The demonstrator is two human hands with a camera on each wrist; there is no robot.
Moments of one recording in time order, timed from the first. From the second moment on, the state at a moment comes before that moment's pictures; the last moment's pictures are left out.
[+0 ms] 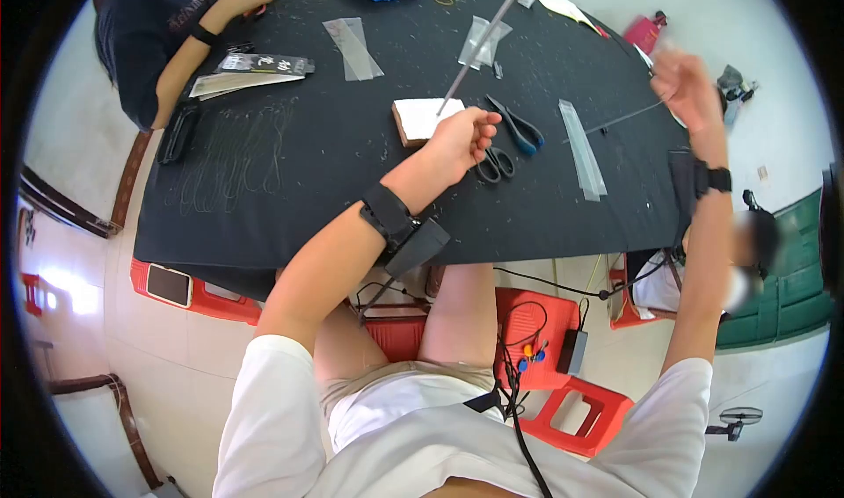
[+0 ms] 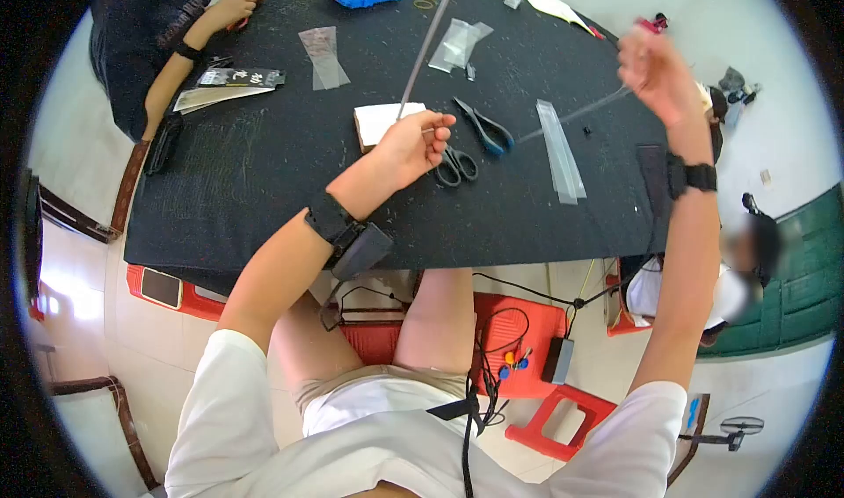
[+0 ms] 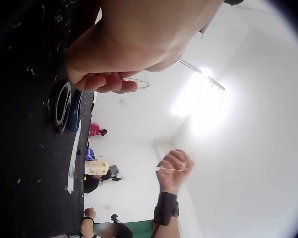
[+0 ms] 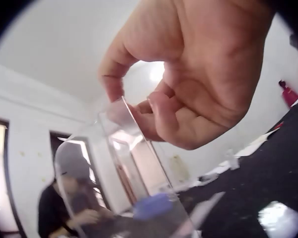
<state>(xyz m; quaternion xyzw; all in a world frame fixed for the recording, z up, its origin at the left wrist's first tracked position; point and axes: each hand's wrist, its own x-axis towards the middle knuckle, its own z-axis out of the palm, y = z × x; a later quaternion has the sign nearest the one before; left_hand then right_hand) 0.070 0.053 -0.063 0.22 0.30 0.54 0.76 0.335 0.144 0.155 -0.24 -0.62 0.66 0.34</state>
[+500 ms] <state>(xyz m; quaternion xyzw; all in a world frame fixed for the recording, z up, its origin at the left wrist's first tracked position) 0.077 0.044 -0.054 0.25 0.39 0.48 0.75 0.374 0.252 -0.022 -0.58 -0.70 0.40 0.14</state>
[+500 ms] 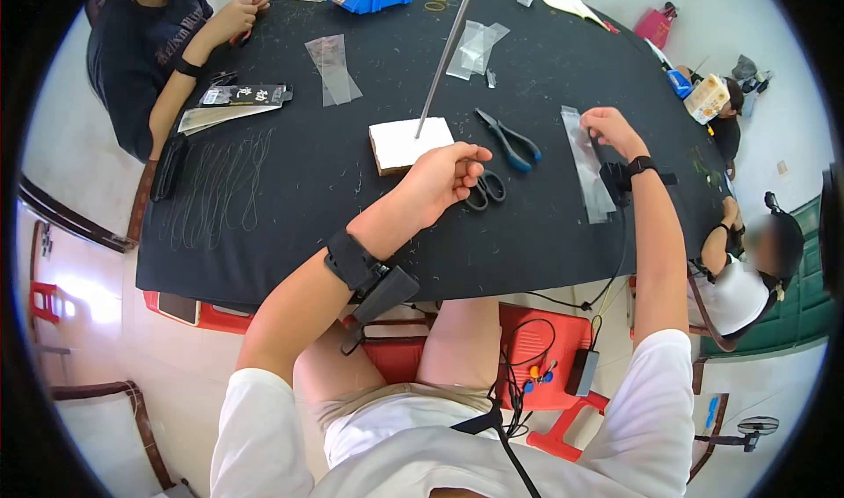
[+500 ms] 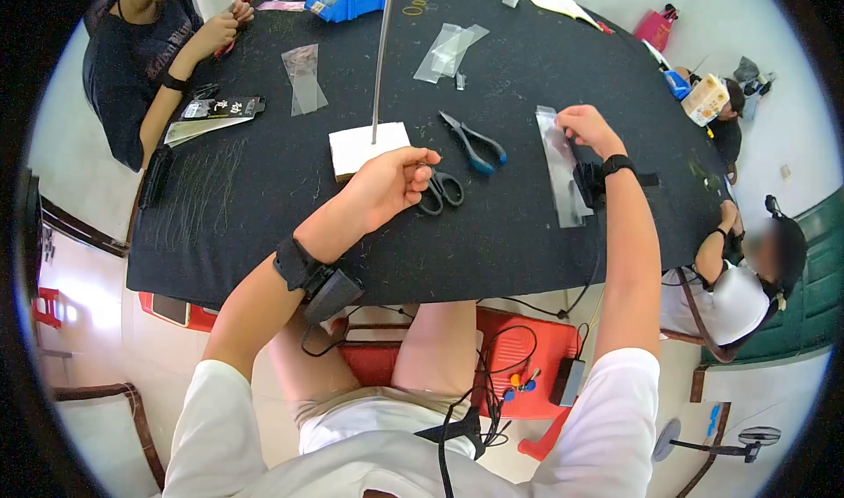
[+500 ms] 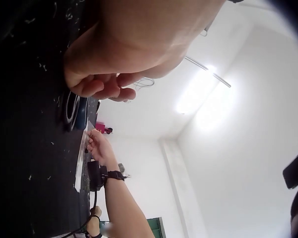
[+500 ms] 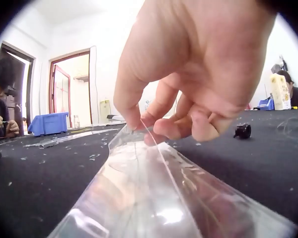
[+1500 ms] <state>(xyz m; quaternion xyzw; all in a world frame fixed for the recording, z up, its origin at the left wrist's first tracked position) 0.014 -0.017 0.015 0.61 0.48 0.50 0.39 0.214 0.154 -0.026 -0.20 -0.38 0.84 0.33</state>
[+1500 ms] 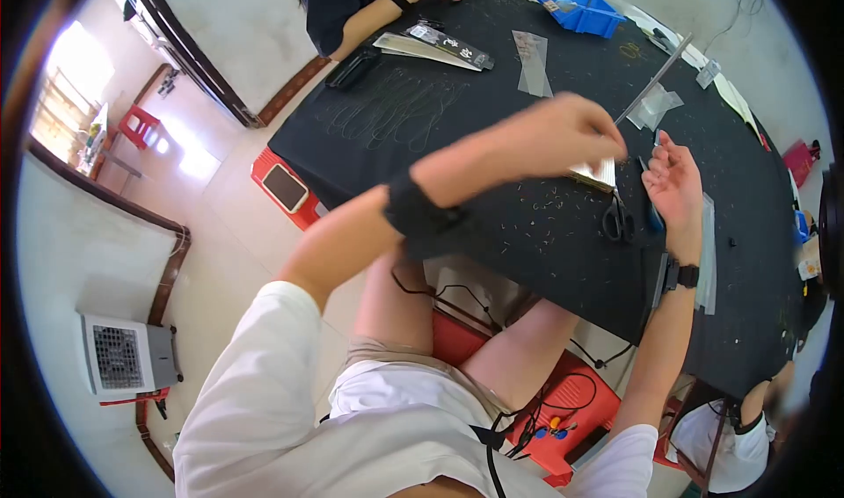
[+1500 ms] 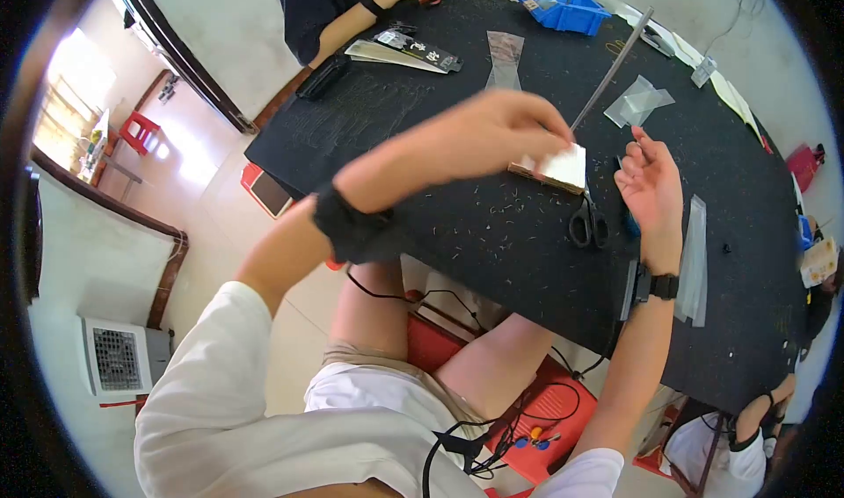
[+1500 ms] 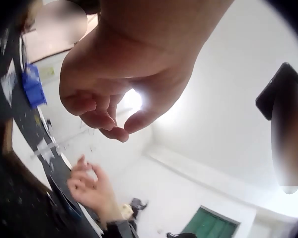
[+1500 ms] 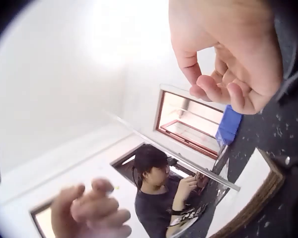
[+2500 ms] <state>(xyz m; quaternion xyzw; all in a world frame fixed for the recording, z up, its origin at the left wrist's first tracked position) -0.114 0.023 -0.023 0.41 0.91 0.04 0.00 0.222 0.164 -0.066 -0.20 -0.38 0.82 0.36</state>
